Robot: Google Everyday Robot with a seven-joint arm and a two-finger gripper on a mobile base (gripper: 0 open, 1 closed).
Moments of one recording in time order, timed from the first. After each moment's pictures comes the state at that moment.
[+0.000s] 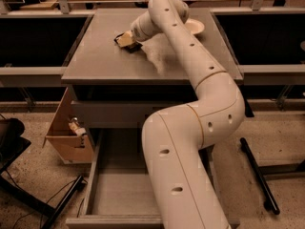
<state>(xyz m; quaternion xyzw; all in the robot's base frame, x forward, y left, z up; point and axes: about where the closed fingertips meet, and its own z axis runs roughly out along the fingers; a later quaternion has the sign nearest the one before) 0.923 0.079 0.834 -0.37 0.81 0.16 0.41</state>
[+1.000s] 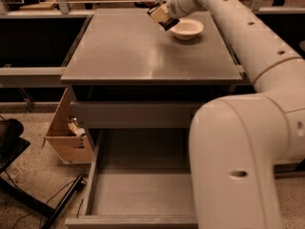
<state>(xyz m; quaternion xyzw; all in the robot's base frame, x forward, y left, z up) 0.892 -0.044 0.956 -0.35 0.78 0.07 0.50</state>
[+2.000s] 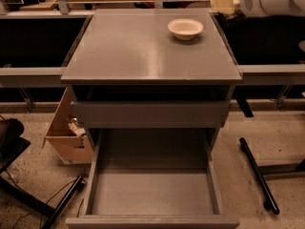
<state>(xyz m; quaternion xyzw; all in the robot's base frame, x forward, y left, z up) 0.700 -0.199 1.057 -0.23 0.78 0.01 0.58</state>
